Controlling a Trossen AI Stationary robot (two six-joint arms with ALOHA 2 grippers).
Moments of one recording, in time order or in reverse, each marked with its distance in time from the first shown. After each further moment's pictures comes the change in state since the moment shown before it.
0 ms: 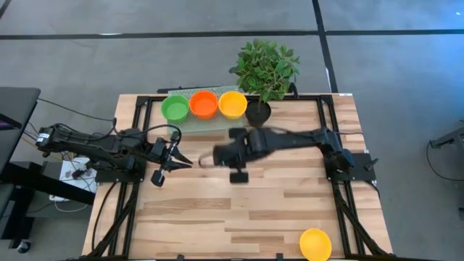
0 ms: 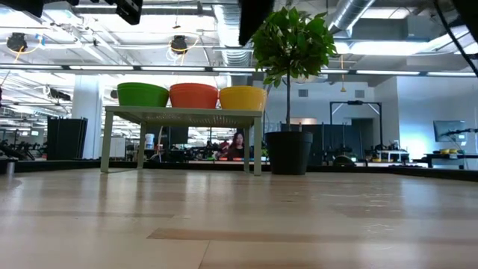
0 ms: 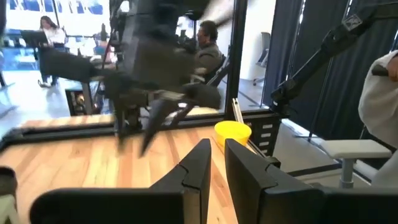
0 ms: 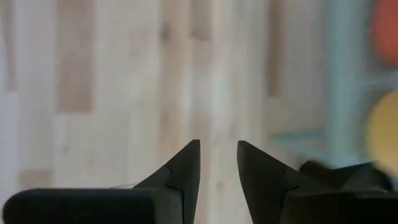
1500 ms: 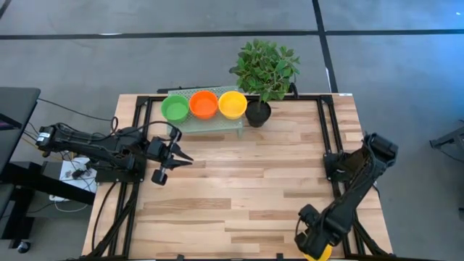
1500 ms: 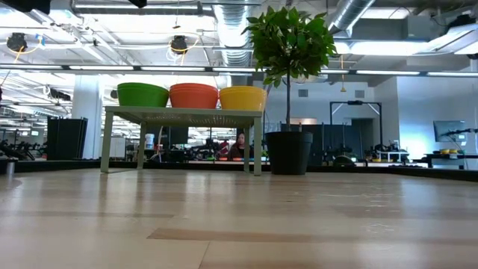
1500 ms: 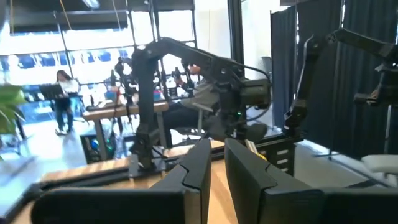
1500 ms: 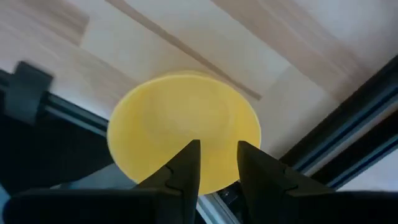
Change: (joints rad) left arm 0.005 0.045 0.000 0.188 0.000 0.102; right arm 0.787 -0.422 -1.005 0.323 -0.492 1.869
